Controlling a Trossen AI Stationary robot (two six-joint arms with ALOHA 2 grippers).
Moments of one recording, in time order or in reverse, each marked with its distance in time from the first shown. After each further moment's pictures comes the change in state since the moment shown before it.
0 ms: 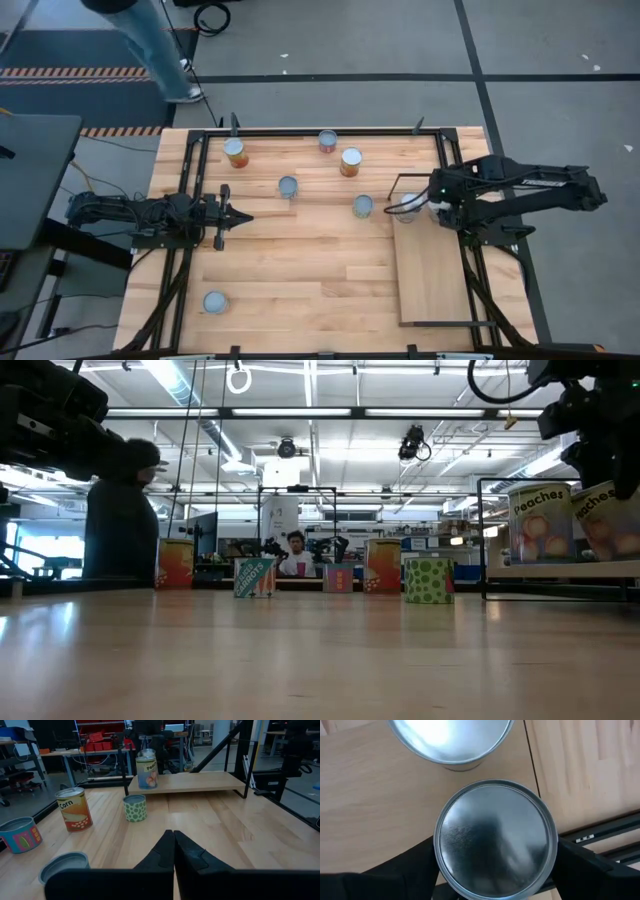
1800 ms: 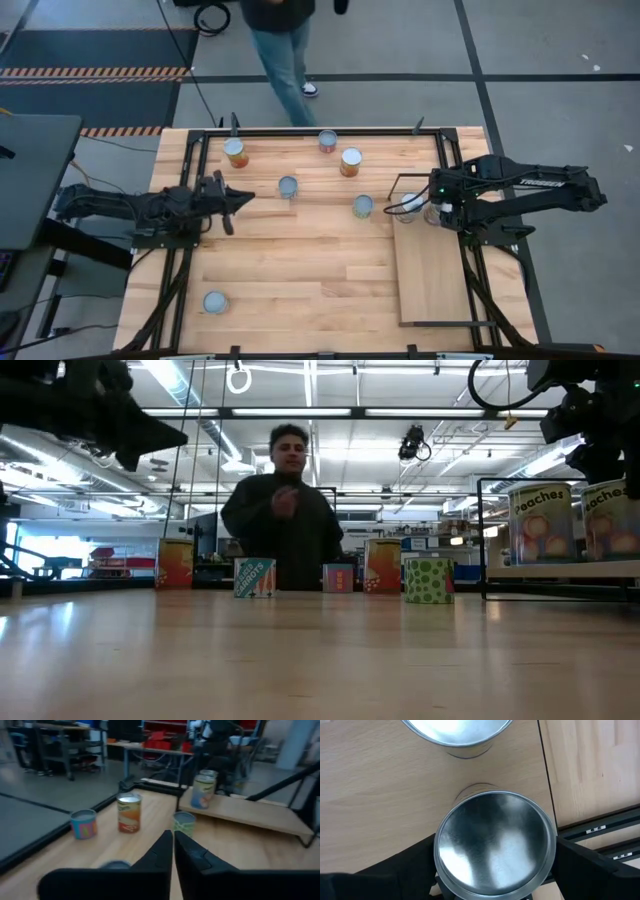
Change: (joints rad) left arm 0.000 0.269 0.200 0.061 -0.311 -0.169; right arm -0.014 0.006 0.000 -0.031 -0.045 -0.004
